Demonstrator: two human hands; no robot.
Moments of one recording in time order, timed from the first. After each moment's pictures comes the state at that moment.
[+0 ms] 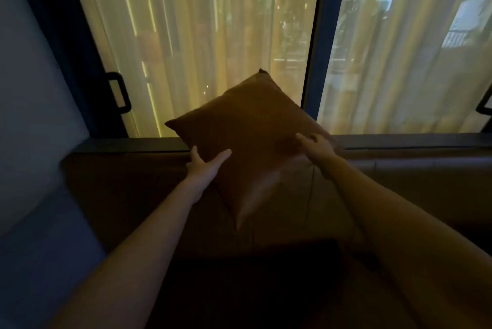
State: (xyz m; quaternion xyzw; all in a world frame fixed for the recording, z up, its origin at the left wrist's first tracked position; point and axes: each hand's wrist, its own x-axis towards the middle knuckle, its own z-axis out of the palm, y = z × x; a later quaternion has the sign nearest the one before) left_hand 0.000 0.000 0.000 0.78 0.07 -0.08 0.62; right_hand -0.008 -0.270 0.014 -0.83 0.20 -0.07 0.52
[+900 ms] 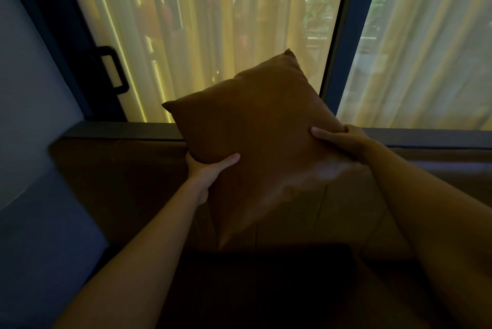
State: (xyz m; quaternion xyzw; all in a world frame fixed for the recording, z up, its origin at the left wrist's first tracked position) left_hand 0.051 -0.023 -0.046 0.66 0.16 -0.06 0.73; right_hand 0.055 -0.337 0.010 -0.84 0.21 0.04 0.50
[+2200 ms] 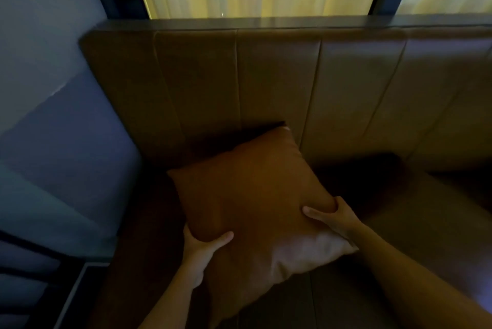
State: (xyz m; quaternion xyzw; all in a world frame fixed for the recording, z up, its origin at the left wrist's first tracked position) left_hand -0.189 0.178 -0.354 0.67 0.25 -0.15 0.69; right_hand -0.175 -0.125 -0.313 -0.76 0.33 0.18 0.53
